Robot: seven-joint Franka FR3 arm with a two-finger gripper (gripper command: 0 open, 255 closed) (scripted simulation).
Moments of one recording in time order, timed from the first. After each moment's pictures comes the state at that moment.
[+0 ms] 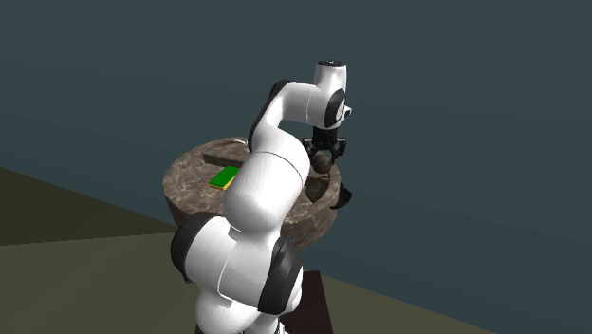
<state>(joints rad) -0.20 -0.62 -0.34 -1.99 -0.13 1.60 -0.39</state>
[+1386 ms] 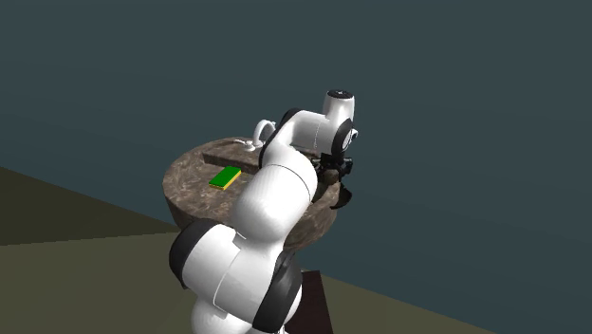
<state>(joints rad) -0.22 -0.67 -0.40 -2.20 -0.17 1.78 -0.45</state>
